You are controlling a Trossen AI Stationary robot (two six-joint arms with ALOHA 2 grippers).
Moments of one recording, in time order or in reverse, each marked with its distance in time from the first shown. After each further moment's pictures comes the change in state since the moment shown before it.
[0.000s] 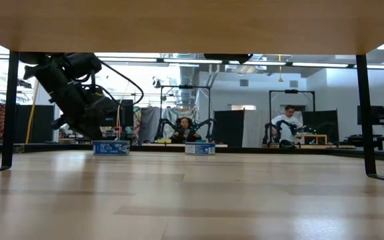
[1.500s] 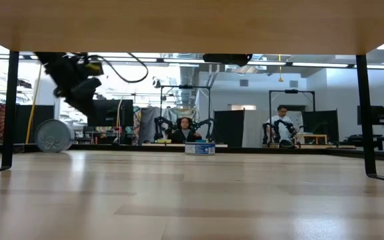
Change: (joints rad) left arm -0.141 -0.224 0.181 -0.356 -0.234 0.274; right arm -0.042 0.000 0.000 0.012 -0.001 0.034
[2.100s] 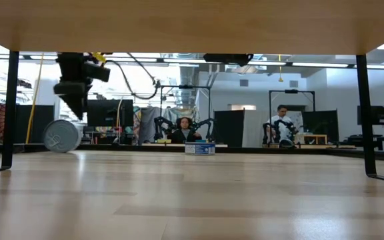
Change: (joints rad) left arm 0.126 0.215 0.276 -0.407 -0.031 0.534; right arm 0.024 0.008 0.000 -0.009 -0.002 -0.007
